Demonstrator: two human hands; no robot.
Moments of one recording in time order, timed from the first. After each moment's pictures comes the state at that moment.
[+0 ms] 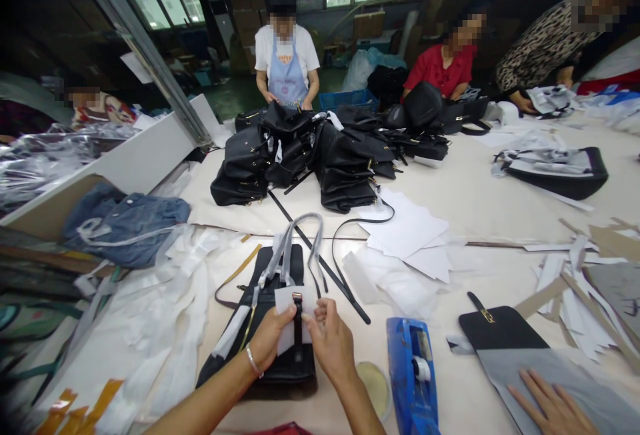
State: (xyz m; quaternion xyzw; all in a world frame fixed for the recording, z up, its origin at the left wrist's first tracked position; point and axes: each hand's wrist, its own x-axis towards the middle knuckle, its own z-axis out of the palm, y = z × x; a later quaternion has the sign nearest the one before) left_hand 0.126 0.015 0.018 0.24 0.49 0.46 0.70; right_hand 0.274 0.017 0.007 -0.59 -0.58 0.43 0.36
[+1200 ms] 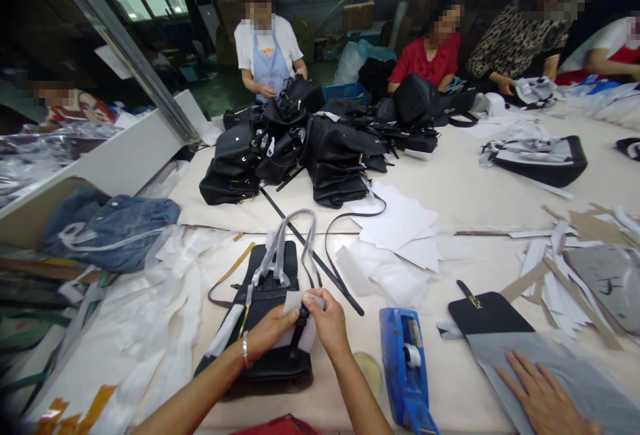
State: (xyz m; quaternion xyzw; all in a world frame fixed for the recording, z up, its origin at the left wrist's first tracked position) left_hand 0.124 0.026 0.029 0.43 0.47 0.33 0.70; right_hand 0.278 0.039 0.007 -0.56 -0.45 0.55 0.41
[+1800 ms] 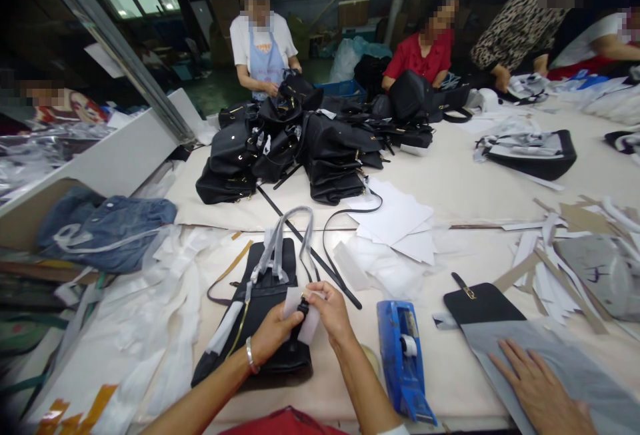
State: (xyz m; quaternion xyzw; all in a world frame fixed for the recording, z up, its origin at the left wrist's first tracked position) left_hand 0.136 0.015 0.022 0.42 0.49 0.38 0.66; right_hand 0.285 0.045 0.004 -0.52 -0.34 0.65 0.43
